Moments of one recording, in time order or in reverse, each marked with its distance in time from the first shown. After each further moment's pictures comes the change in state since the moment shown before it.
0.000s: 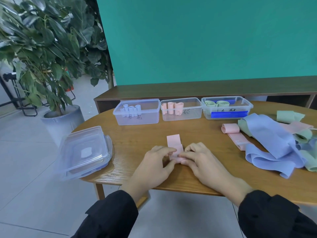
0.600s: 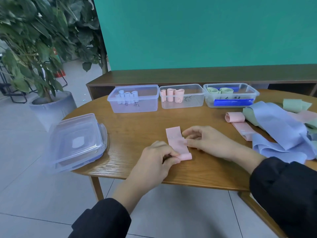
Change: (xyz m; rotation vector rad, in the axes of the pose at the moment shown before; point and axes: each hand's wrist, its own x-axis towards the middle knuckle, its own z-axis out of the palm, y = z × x) left_hand -0.013 -0.003 0.002 -0.165 -0.008 0.003; right_hand 0.041 0.009 -0.030 0.358 -0.263 0.390
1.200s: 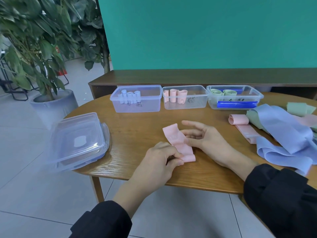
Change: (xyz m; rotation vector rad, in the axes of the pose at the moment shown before) left_hand 0.001 0.000 -0.001 0.009 -0.003 0.028; right_hand 0.009 0.009 0.021 0.486 0.120 -0.110
